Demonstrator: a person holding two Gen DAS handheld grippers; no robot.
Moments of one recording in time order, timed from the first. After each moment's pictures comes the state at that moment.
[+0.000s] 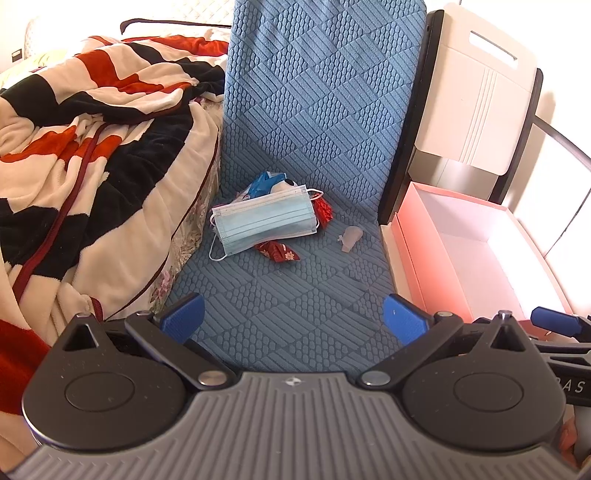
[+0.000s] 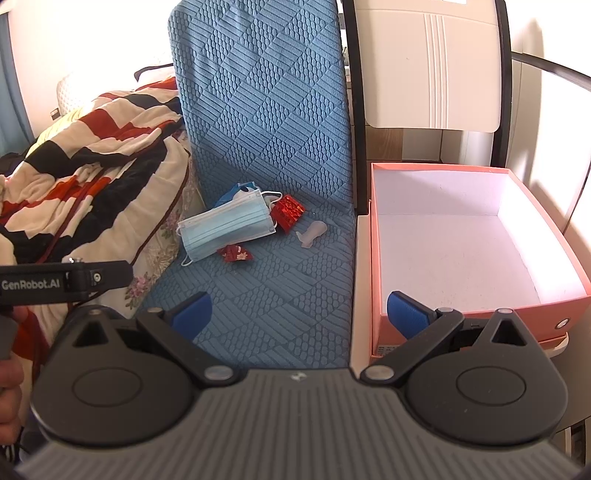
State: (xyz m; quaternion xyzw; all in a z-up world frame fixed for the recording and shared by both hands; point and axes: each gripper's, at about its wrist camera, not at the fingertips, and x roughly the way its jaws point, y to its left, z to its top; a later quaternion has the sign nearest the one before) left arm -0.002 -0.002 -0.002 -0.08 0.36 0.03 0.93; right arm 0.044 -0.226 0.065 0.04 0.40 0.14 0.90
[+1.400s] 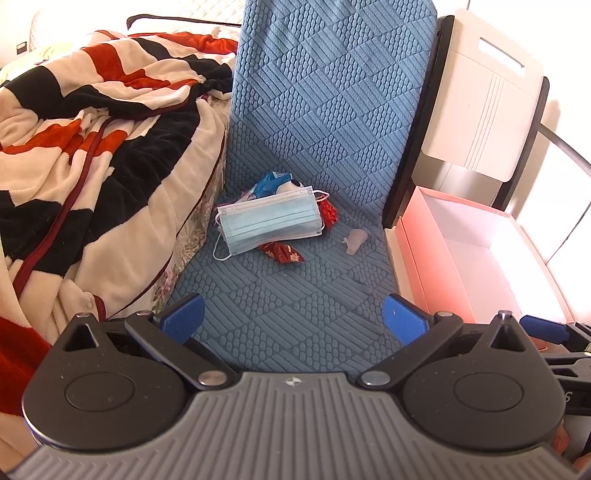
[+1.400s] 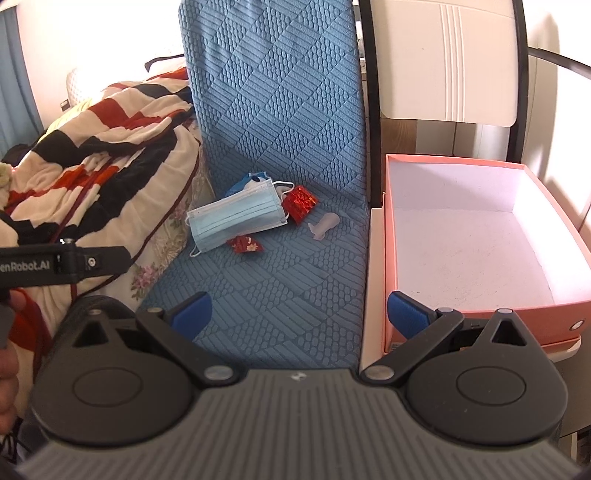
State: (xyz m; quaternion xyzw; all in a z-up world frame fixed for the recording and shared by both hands) left arm 0.001 0.009 -0.005 -0.09 0.36 0.03 0.93; right arm 0.051 -0.219 0.058 0.04 0.41 0.16 0.90
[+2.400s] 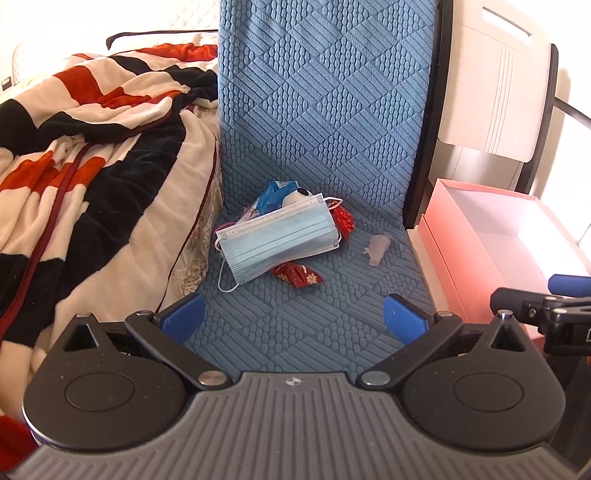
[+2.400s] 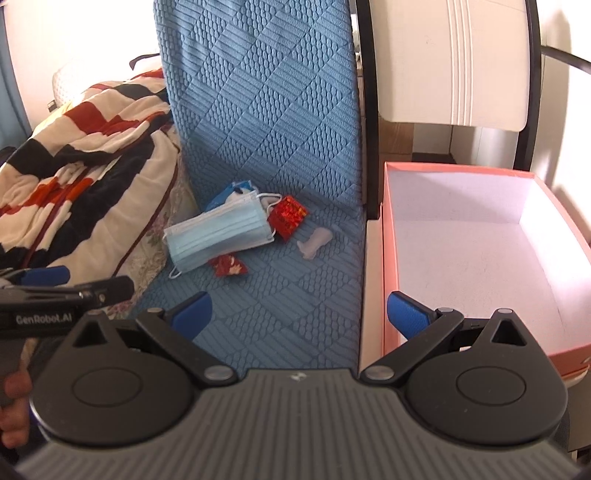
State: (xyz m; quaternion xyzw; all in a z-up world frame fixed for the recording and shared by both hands) left arm 0.071 0.015 -0.035 -0.03 0.36 0.03 0.93; right arm 0.109 -0.209 0.045 0.03 0.42 0.15 0.89
